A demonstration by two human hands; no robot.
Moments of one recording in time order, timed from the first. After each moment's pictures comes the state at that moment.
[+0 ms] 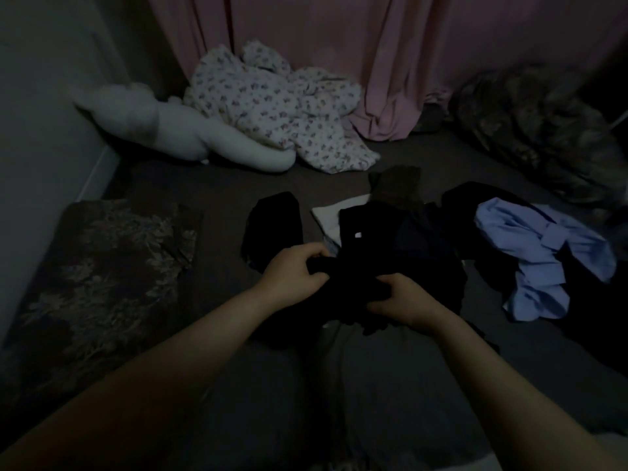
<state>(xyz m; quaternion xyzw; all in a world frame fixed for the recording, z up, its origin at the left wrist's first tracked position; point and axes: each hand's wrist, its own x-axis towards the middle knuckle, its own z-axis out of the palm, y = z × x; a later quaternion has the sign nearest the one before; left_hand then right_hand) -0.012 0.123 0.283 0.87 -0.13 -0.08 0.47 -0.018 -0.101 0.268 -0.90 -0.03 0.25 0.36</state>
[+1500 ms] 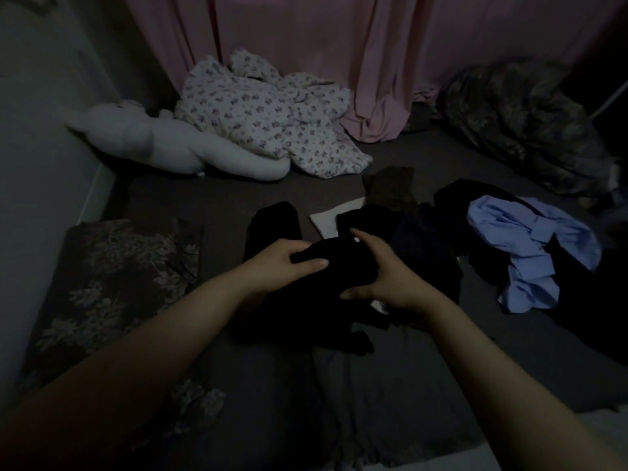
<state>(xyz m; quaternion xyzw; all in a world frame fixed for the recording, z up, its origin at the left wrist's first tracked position) 0.015 0.161 0.346 0.79 -0.11 -0.22 0.56 0.007 -0.062 0.322 -0.87 -0.10 0.17 0.45</state>
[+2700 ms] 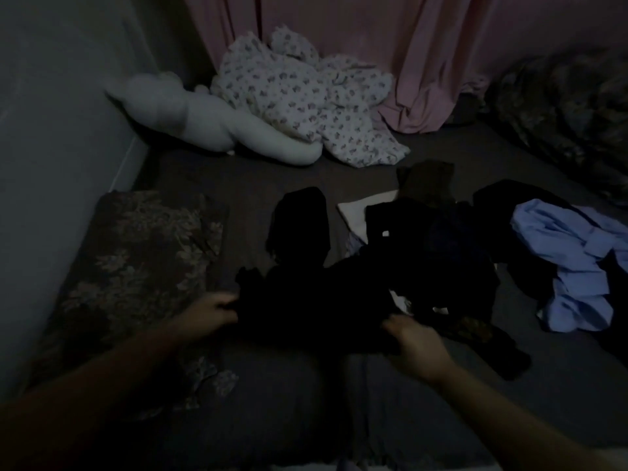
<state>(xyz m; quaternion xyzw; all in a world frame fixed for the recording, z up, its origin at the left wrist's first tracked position) -0.042 0.297 0.209 0.80 0.09 -0.25 0.54 -0.051 -0.085 0.191 -0.96 -0.21 0.13 0.12</state>
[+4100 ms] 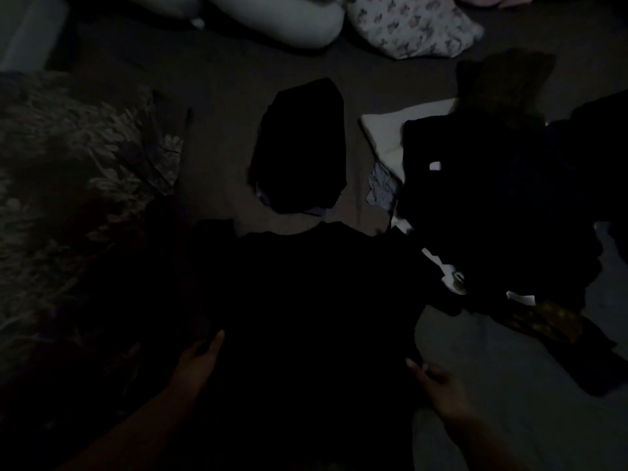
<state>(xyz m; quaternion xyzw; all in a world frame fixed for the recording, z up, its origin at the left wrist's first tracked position) -0.095 0.264 -0.094 0.60 0.51 -0.28 0.55 -0.068 -0.135 -0.077 -0.78 0.31 0.29 0.46</state>
